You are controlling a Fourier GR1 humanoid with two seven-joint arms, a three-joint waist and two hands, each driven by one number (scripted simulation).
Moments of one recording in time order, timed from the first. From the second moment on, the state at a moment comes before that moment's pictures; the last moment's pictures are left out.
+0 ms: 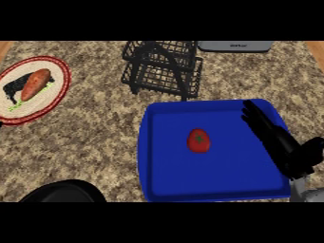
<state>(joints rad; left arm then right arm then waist) 0.07 0.58 -0.02 -1.43 0.30 0.33 -0.11 -0.06 -0.38 0.22 -1.57 -0.30 0.07 0.09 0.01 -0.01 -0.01</state>
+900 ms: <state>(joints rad) 0.11 0.43 -0.18 -1.42 0.24 0.34 -0.03 0.13 -0.11 0.02 -1.86 0.19 -0.89 0.09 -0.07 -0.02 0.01</state>
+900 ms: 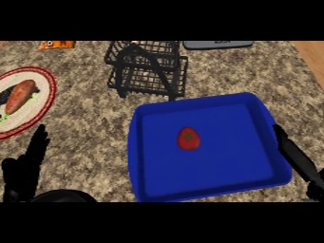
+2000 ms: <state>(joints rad) 0.03 0.39 -0.21 -1.43 0.17 0.32 0.01 0.30 -0.07 0.37 -1.95 1.06 -0.44 0.98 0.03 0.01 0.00</state>
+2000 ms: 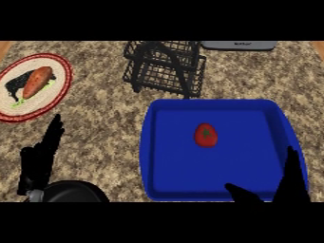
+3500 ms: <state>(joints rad) 0.00 0.33 -0.18 -1.40 0.12 0.30 0.03 -0.20 -0.01 0.33 -1.56 1.05 0.00 1.25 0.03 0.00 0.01</state>
